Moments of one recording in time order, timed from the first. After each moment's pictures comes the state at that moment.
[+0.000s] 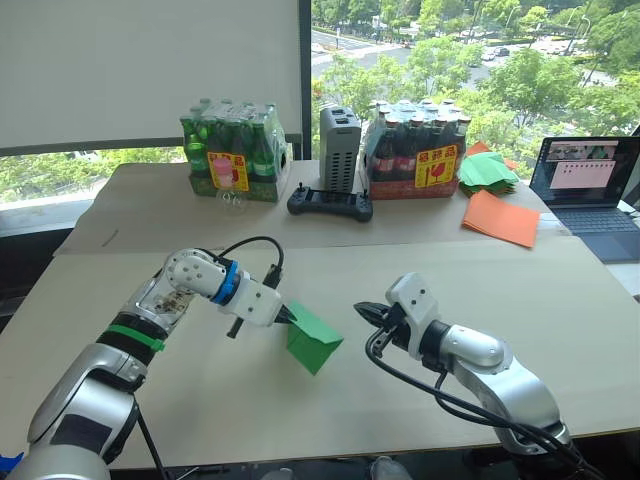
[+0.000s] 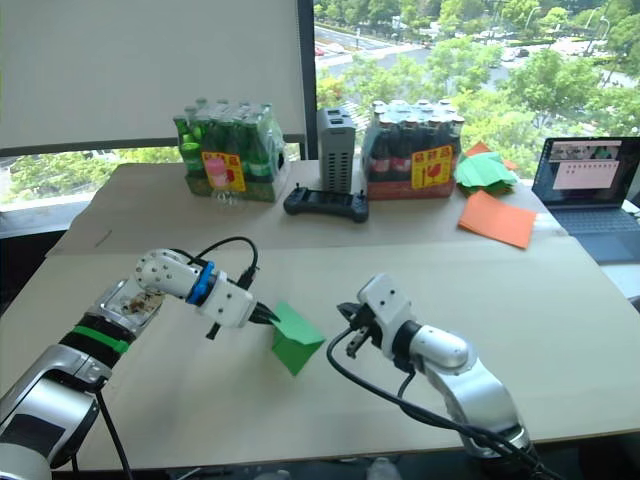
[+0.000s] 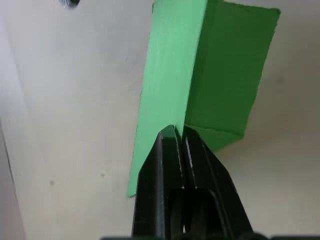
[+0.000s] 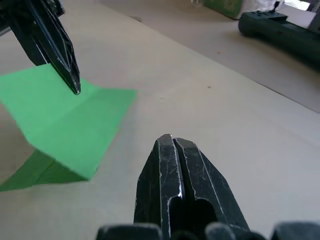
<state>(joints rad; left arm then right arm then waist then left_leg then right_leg) -0.76 0.72 -0.43 0.30 -0.01 -0.27 -1.31 -0.22 -0.47 0.13 -0.52 0.22 0.67 0.53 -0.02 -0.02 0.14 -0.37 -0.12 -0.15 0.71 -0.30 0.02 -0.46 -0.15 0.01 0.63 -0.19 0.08</state>
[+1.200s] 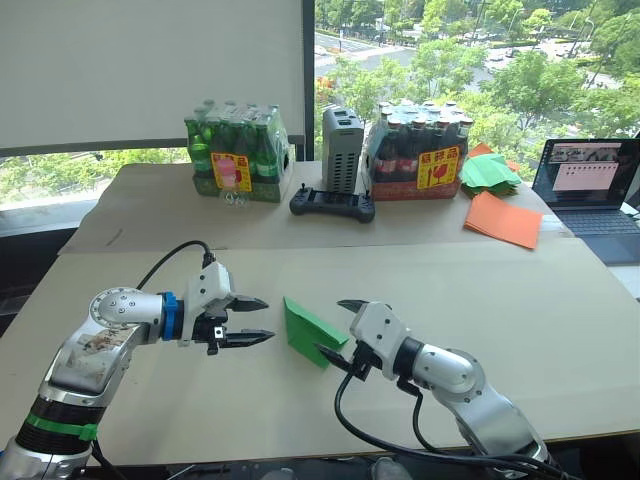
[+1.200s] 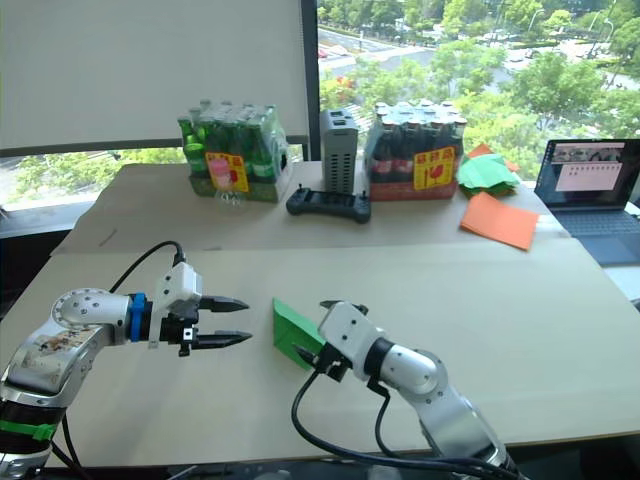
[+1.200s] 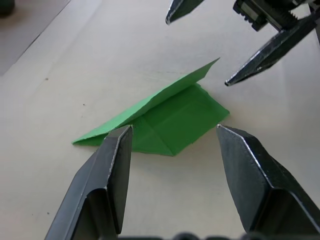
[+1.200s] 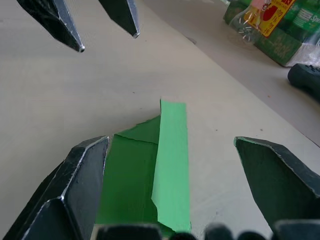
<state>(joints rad) -0.28 0.79 0.02 -0.27 -0.36 0.51 -1.17 -0.18 -0.43 0.40 -0.52 -0.02 0.46 0.50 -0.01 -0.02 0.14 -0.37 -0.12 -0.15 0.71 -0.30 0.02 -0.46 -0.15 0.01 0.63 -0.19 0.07</state>
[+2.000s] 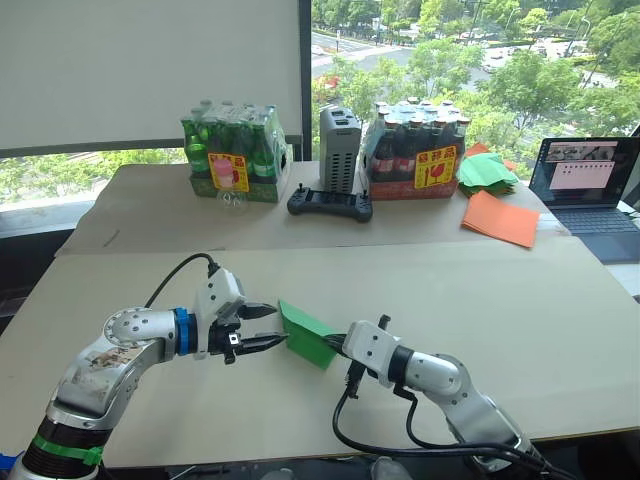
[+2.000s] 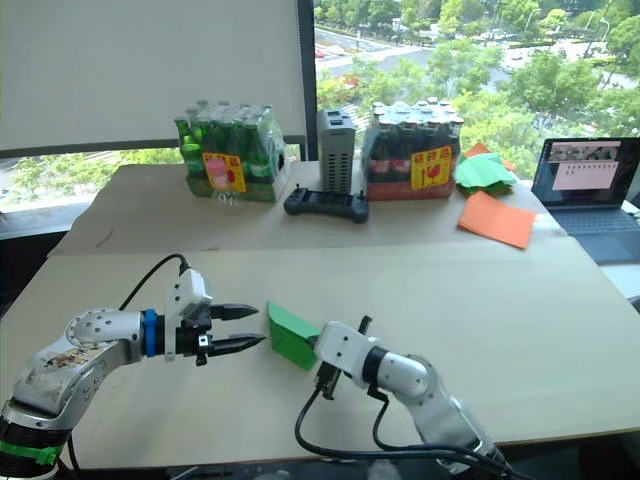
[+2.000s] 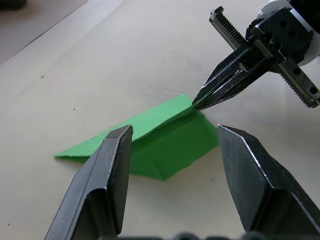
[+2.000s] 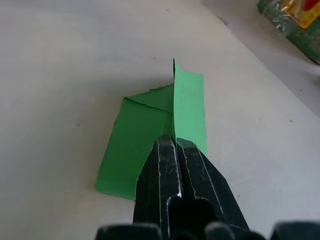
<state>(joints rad) -0.24 0.75 0.02 -0.38 -0.48 0.64 -0.98 -0.23 -0.51 0.41 -0.30 -0.05 0.16 0.69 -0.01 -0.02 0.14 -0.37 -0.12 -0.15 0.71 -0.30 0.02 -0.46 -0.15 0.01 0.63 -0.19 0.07</state>
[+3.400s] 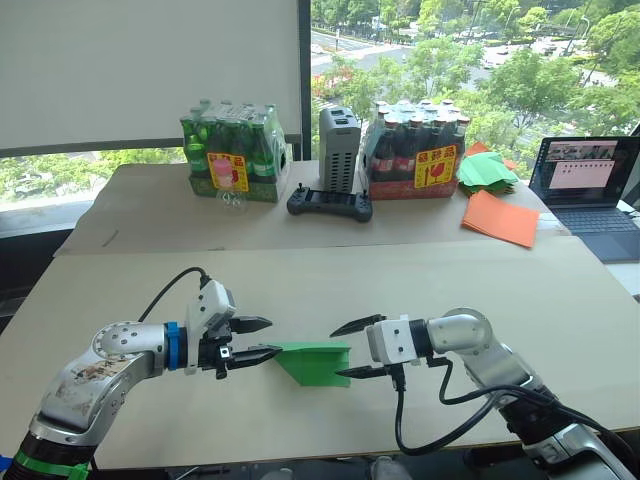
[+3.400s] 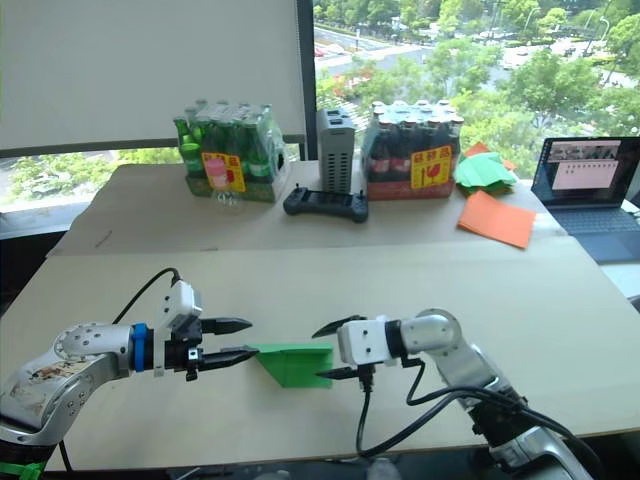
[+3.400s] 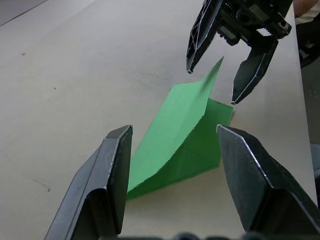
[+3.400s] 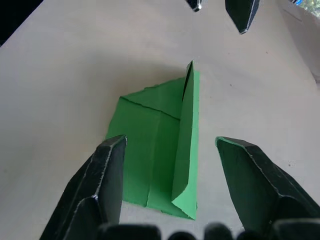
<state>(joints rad) -0.15 0.79 0.05 -0.40 -0.55 0.64 -0.99 -0.39 -0.60 0.36 -0.13 0.06 -0.11 1.11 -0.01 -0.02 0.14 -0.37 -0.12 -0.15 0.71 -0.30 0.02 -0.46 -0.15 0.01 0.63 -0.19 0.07</state>
